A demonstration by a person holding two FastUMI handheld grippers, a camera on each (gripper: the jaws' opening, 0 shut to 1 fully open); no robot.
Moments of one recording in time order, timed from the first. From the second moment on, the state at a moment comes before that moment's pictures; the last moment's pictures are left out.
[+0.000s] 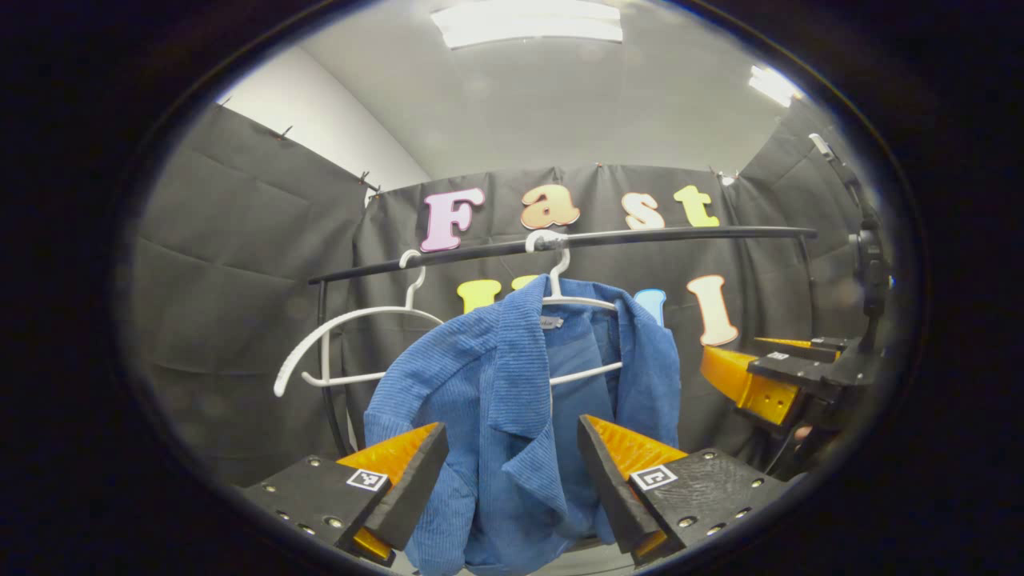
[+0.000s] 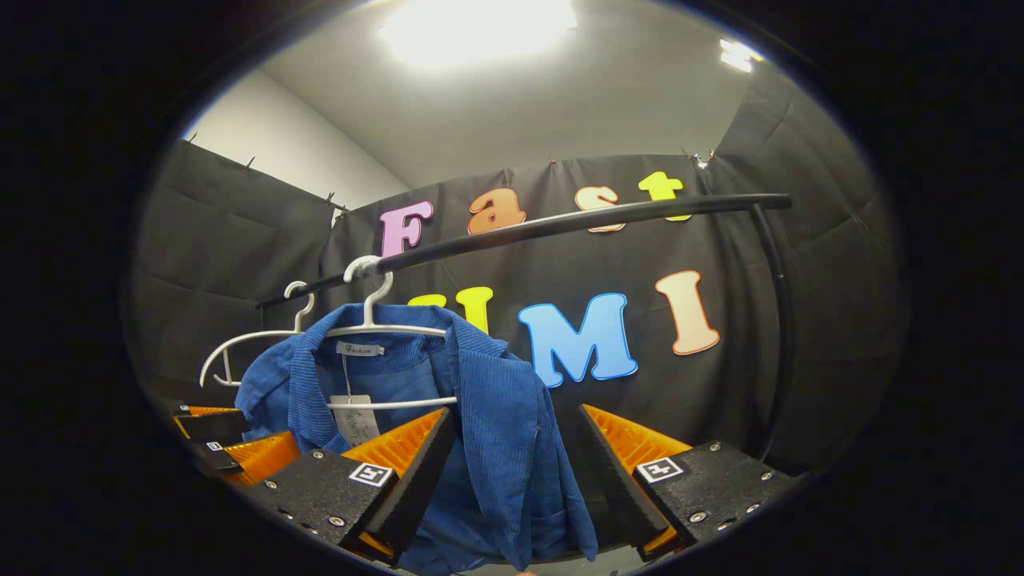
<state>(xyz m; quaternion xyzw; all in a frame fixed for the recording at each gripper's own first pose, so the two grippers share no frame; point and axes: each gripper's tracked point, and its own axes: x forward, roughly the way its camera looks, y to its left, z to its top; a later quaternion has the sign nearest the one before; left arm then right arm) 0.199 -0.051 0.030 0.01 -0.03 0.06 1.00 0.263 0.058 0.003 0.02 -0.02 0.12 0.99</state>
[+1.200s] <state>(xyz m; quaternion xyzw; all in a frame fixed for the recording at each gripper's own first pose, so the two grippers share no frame) 0.281 -0.035 -0.052 0.02 0.07 0.11 0.99 0.368 0.100 -0.098 0.03 0.10 0.16 0.98</state>
